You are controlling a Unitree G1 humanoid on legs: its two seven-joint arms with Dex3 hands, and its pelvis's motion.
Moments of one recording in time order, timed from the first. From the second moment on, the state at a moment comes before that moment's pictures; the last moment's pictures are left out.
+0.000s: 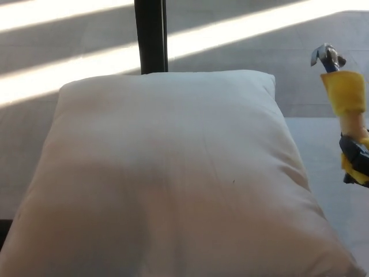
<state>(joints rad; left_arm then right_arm) -0.05 0.65 0.58 1.22 -0.33 -0.08 -0.26 -0.68 -0.32 -0.45 0.40 0.14 0.83 0.20</state>
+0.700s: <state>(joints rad) -0.04 0.65 0.58 1.23 -0.33 -0.08 -0.27 -0.82 -0.30 -0.38 0.40 0.30 1.00 0.30</state>
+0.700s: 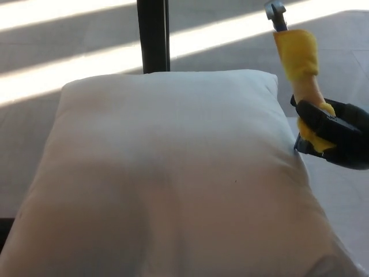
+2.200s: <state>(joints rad) -0.18 0.62 0.56 1.03 -0.35 -0.07 -0.39 -1.10 -0.53 -0.20 0.61 0.31 0.96 0.49</state>
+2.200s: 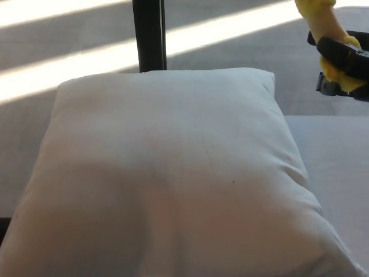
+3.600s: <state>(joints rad) -0.14 0.61 0.56 1.08 -0.35 -0.06 -0.40 -0.76 -0.60 0.43 0.92 0.18 0.64 0.88</state>
